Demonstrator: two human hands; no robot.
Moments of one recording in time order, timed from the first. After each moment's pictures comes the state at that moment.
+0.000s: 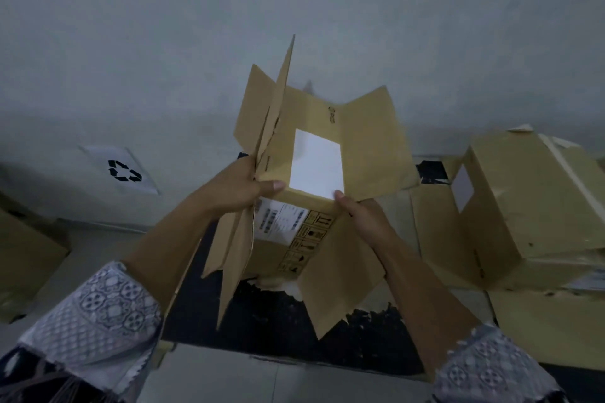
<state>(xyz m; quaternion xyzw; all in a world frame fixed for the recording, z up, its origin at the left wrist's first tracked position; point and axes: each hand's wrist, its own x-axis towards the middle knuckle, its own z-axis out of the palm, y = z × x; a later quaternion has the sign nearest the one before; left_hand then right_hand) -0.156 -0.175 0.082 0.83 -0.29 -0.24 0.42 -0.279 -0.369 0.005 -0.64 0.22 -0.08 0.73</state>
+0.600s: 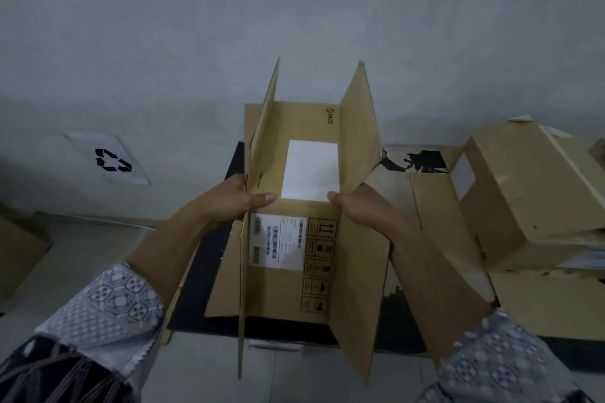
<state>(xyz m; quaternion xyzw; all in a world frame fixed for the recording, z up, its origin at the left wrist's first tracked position) -0.136 -0.118 0.033 0.79 -0.18 -0.36 0.46 -0.261 -0.333 0.025 -0.82 0.25 0.07 0.51</state>
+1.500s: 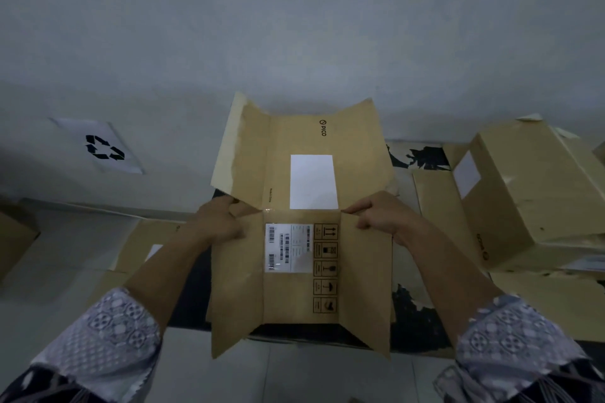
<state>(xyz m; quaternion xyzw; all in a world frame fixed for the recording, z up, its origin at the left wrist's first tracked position) -0.121 -0.084 -0.032 0.92 -0.14 -0.27 0.26 -0.253 -0.371 -0.027 -0.81 0.31 0.13 0.48</state>
